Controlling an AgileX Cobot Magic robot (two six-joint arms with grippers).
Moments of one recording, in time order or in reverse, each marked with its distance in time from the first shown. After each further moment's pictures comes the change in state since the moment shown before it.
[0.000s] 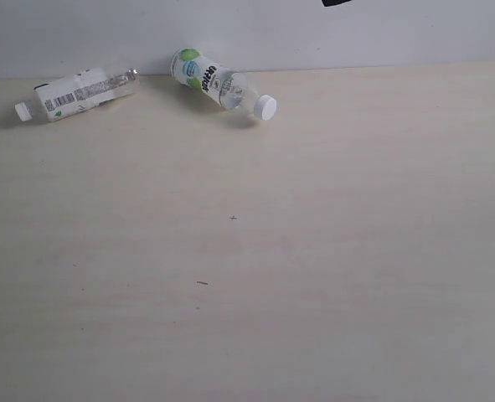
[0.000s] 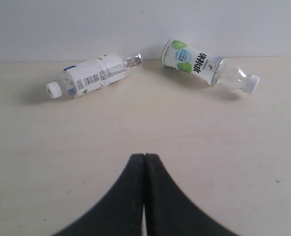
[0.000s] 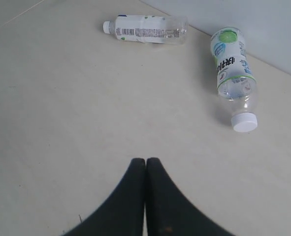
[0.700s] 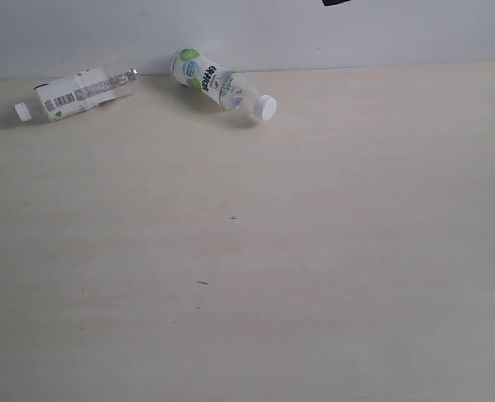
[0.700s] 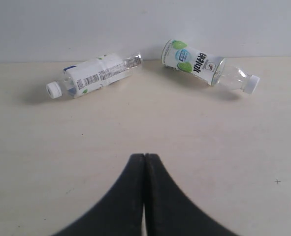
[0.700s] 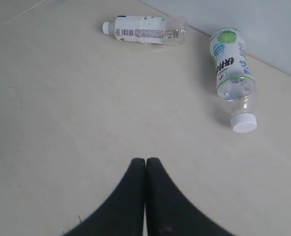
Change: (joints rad) left arm 0.000 0.000 0.000 0.000 0.000 0.000; right arm 0.000 0.000 0.000 0.000 -0.002 0.000
